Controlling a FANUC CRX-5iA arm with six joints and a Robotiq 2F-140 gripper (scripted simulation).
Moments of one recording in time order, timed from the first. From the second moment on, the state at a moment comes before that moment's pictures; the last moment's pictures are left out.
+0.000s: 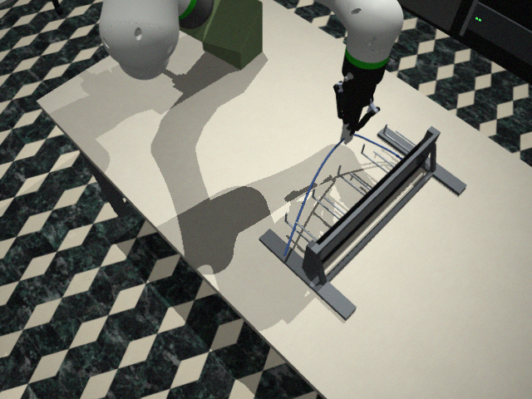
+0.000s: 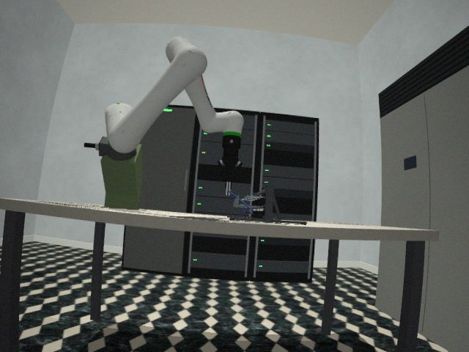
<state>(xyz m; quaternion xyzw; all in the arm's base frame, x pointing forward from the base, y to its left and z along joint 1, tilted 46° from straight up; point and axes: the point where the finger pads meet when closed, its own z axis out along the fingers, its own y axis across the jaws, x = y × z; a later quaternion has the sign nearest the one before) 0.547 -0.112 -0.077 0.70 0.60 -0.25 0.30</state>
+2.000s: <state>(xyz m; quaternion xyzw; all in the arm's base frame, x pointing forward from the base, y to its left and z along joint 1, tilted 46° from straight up) 0.605 -0.120 -0.058 0.70 0.60 -0.26 0.30</state>
